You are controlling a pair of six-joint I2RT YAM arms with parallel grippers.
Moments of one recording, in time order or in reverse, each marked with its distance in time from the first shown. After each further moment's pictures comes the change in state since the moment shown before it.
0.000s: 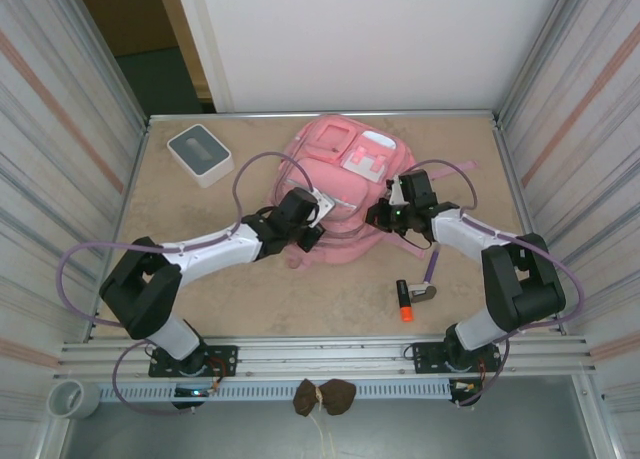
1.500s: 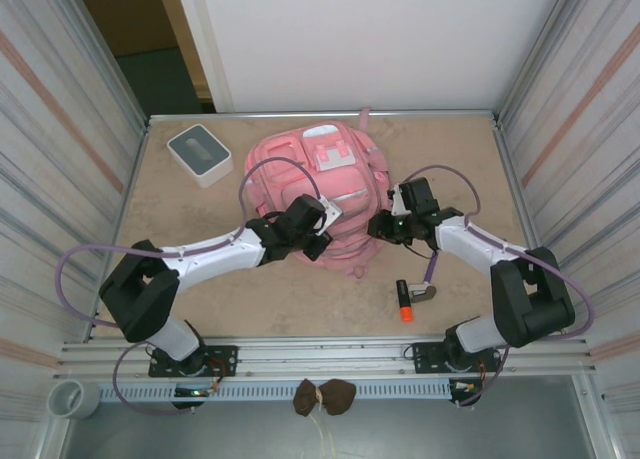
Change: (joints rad) left arm -0.087 -0.015 0.010 -0.044 0.052 -0.068; right arm 0.027 -0.083 -0.043 -0.123 0.065 -0.049
